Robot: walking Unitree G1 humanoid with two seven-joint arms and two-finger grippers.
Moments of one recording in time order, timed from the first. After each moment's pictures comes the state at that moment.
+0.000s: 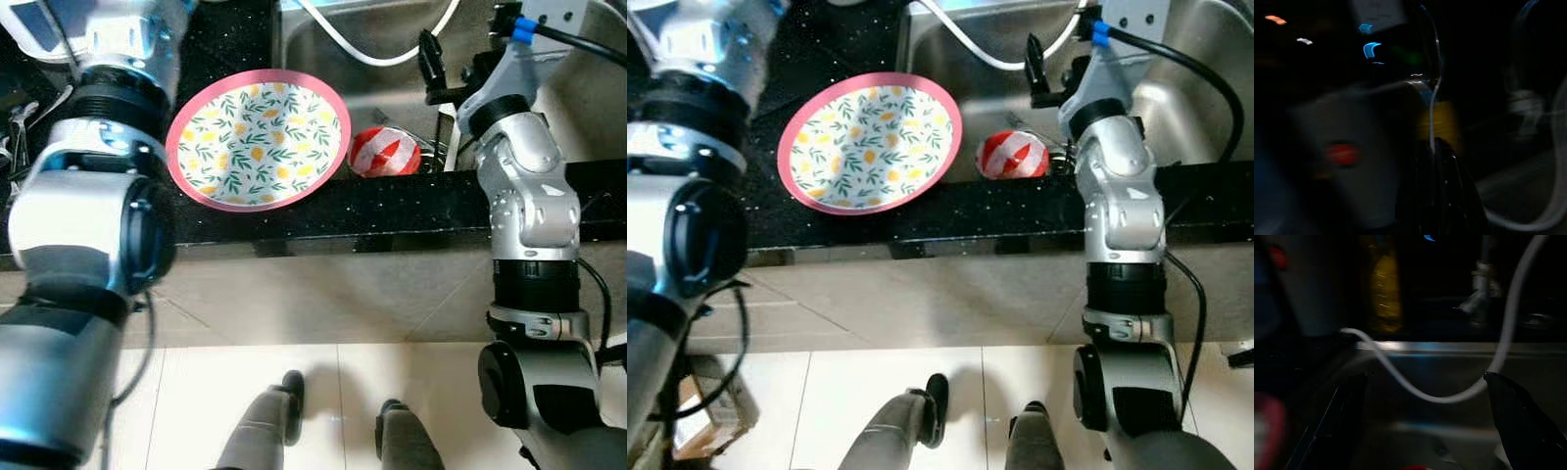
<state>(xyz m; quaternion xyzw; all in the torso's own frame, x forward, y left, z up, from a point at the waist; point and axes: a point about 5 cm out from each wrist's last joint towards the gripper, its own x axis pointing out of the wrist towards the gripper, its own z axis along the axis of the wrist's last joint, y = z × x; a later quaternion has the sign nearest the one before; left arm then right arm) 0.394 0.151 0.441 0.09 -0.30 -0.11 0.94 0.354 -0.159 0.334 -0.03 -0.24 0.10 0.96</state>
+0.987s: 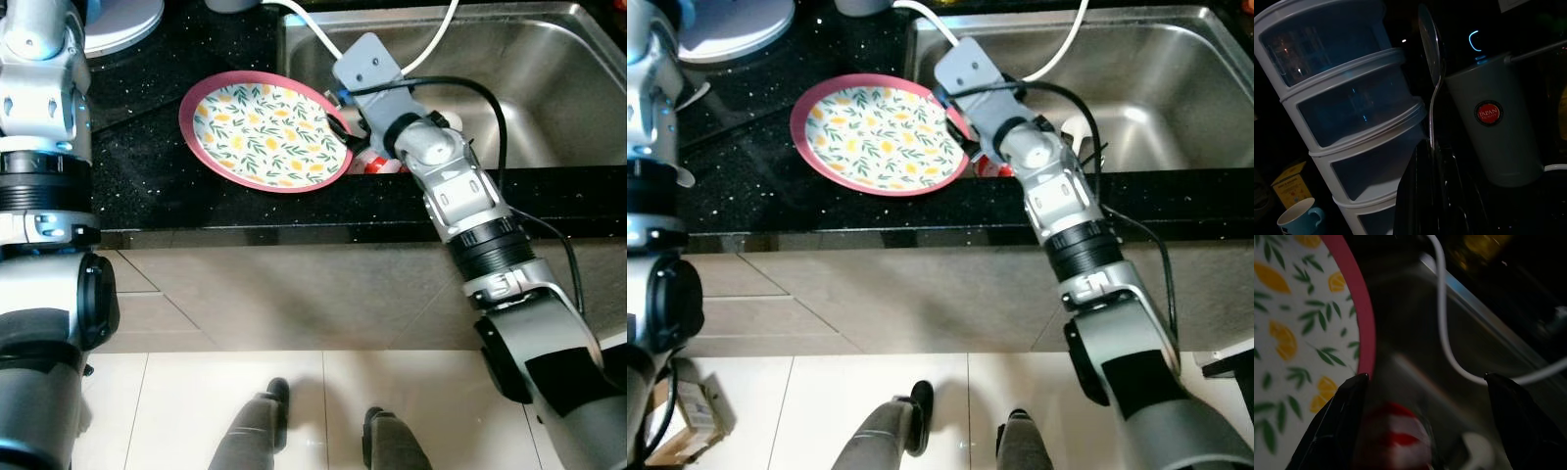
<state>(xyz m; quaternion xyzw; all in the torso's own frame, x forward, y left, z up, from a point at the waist) 0.366 0.221 0.410 0.14 -0.28 0.08 0.95 0.402 -0.122 0.289 -0.35 -0.09 0.14 0.92</state>
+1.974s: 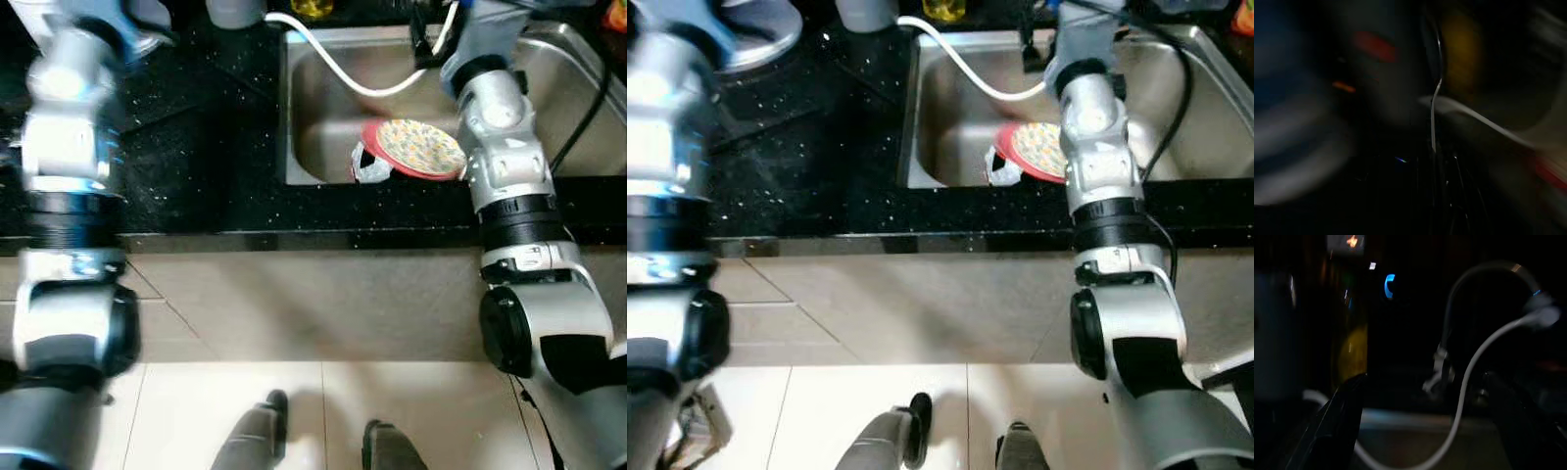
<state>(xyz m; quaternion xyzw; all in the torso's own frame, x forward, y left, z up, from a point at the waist) 0.387 0.142 0.328 0.07 -0.11 -0.15 0.98 0.386 -0.171 0.367 -0.06 -0.30 -0.02 0.95</state>
